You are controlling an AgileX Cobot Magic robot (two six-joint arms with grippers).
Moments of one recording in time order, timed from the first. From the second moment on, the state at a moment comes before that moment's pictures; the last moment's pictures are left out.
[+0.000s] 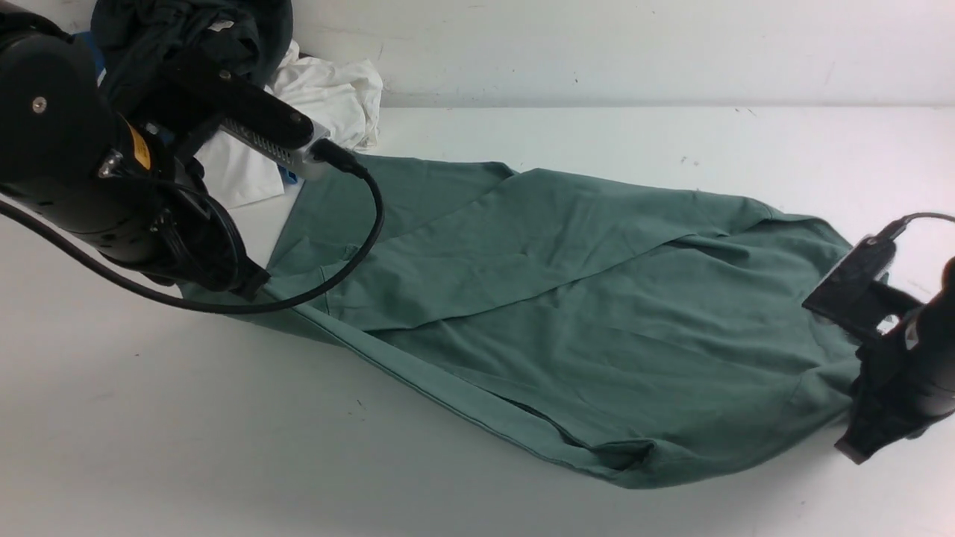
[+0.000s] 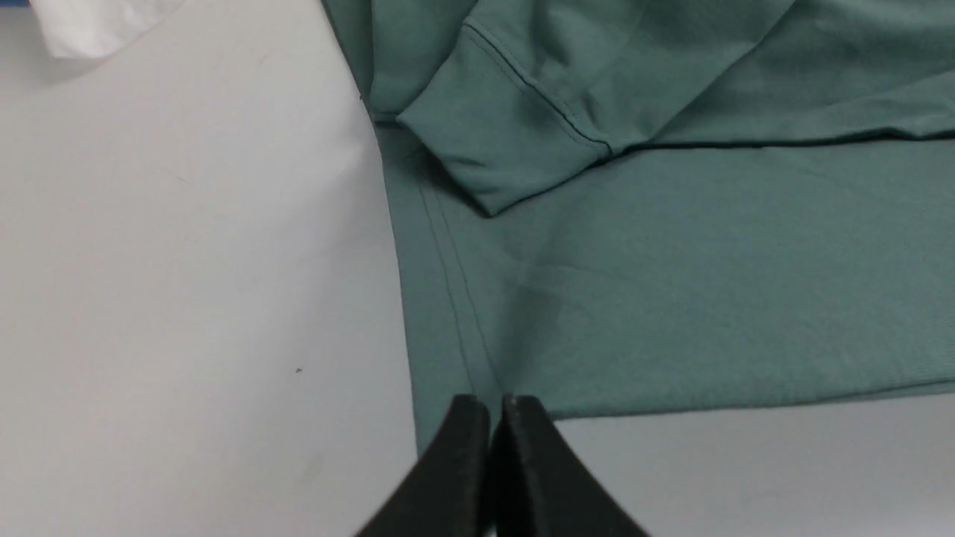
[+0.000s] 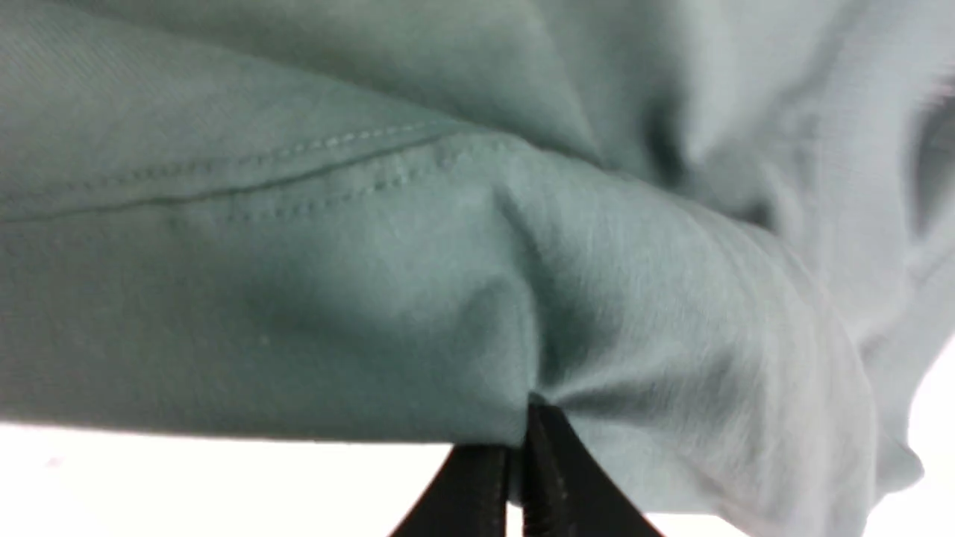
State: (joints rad) right arm 0.12 1.58 -0.87 -0.23 0.75 -0.41; left arm -0.33 1.37 -1.19 0.16 0.94 0.12
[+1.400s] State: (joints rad) right arm -0.02 2.17 -1.67 -0.25 0.61 -0.35; left arm -0.18 2.45 -2.15 0.24 0.69 -0.11
